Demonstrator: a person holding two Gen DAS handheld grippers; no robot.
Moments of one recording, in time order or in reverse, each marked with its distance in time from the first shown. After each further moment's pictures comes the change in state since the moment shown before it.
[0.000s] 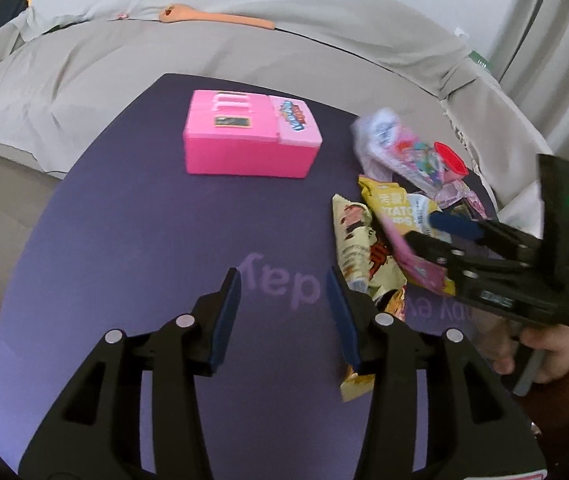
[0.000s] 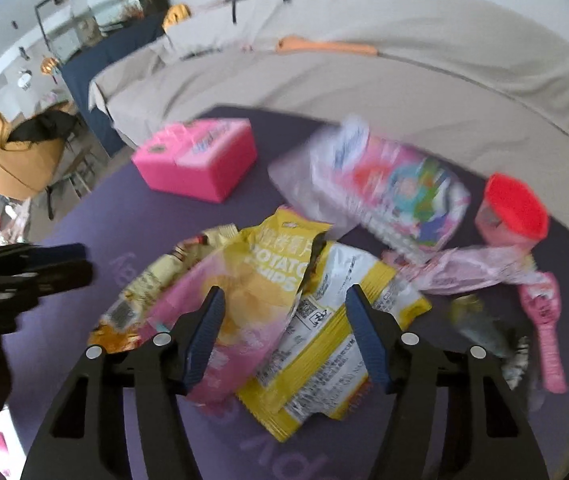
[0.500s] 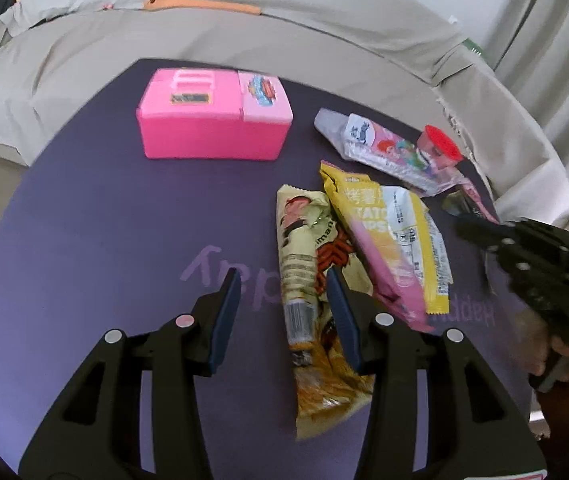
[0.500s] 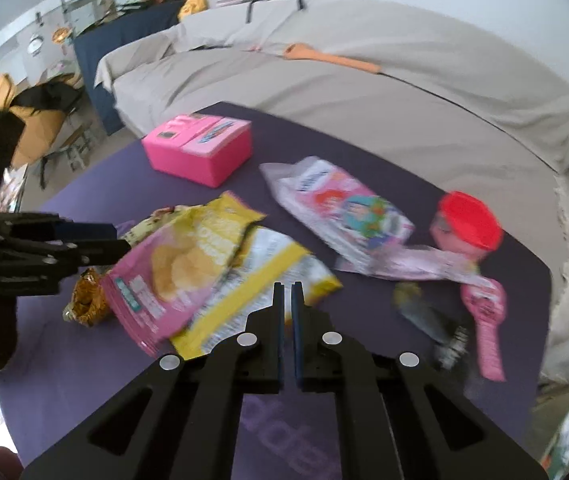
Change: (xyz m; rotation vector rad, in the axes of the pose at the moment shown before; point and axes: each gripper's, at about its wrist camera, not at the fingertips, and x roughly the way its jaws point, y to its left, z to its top) left arm 0.034 -0.024 0.003 0.007 0.054 -0.027; right arm -0.049 -0.014 -0.018 -0.112 -0.028 -0.065
